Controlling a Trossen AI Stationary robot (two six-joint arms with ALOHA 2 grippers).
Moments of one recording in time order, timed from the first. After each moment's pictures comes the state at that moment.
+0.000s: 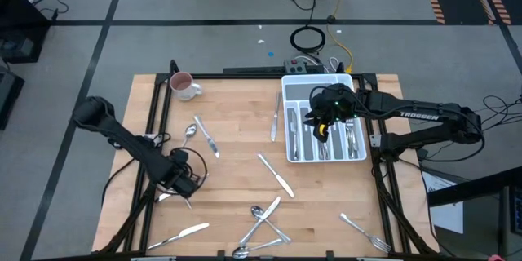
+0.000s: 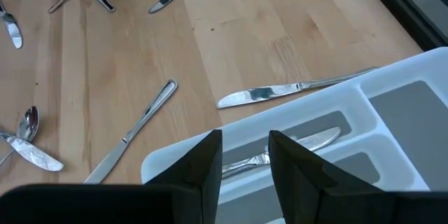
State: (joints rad) left arm -0.63 1.38 0.71 -1.06 0.00 -1.82; right arm -0.27 1.12 0.91 -0.54 -0.08 0.15
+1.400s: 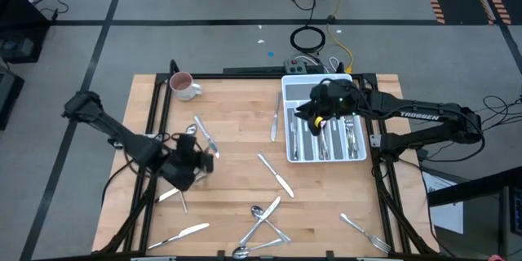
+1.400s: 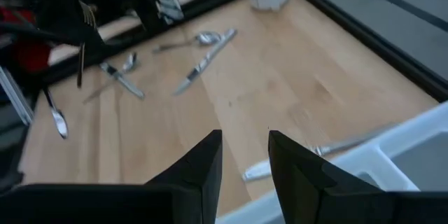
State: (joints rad) left arm -0.56 1.16 0.90 -0.79 -0.67 -1.79; right arm -0.27 1.12 0.91 -0.30 -0.08 0.31
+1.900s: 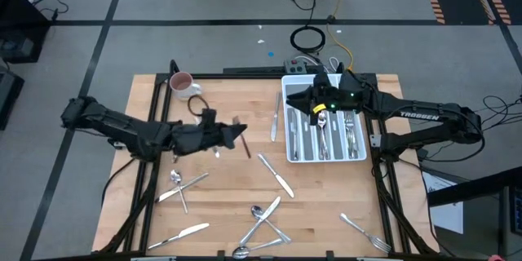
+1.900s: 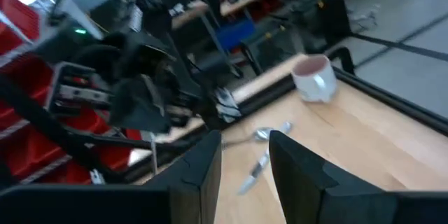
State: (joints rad) left arm -0.23 1.22 0.89 0.09 -0.60 -1.07; right arm -0.27 1.12 0.91 0.09 -0.14 0.51
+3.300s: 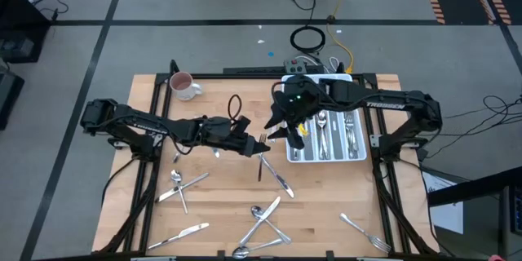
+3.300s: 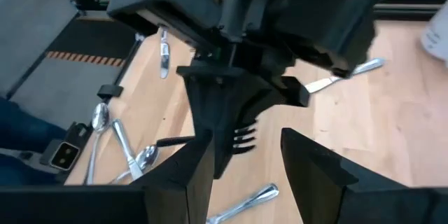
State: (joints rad) left arm -0.07 1.46 0.89 0.29 0.05 -1.14; right arm -0.13 1.58 1.55 -0.64 -0.40 -0.10
